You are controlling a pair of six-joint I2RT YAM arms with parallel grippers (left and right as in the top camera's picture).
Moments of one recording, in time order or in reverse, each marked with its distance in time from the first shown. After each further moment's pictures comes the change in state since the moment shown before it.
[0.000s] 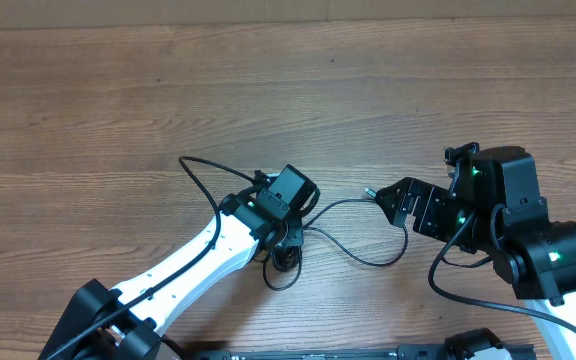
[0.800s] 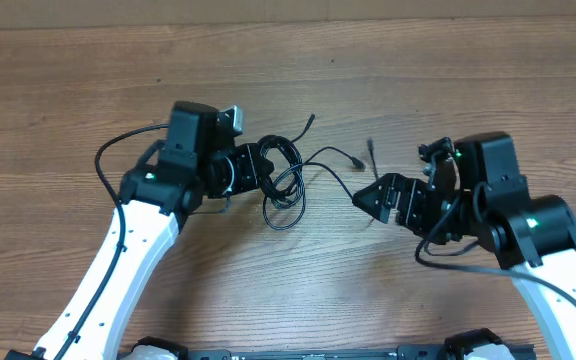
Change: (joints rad) left arm 0.425 -0.176 0.147 0.079 0.570 0.172; right arm -0.003 0.132 0.000 0.031 -0.268 0.000
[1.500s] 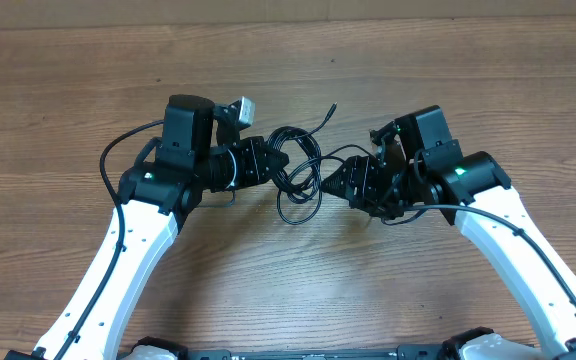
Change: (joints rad) left arm 0.001 0.000 0.000 0.097 0.161 -0.014; right arm 0.112 0.277 0.000 0.238 -0.039 0.123
